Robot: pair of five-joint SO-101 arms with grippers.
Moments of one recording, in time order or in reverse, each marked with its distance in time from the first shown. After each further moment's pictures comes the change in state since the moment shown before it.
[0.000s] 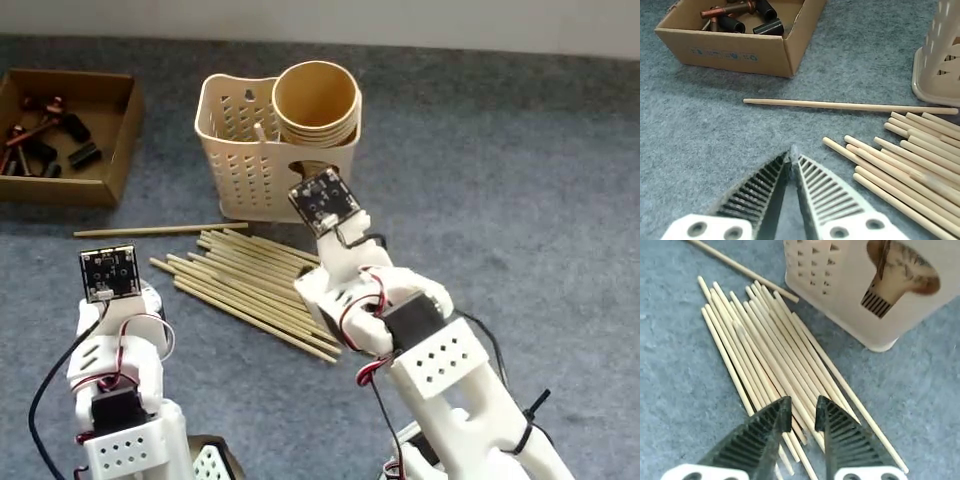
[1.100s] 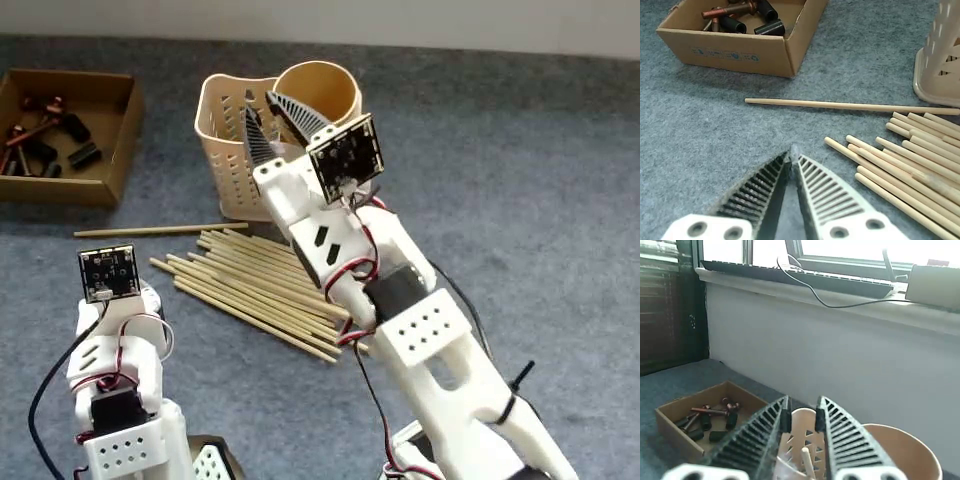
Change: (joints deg) left arm -1.0 0.0 0.0 0.0 0.0; right arm 0.3 8.6 -8.2 -52.5 0.0
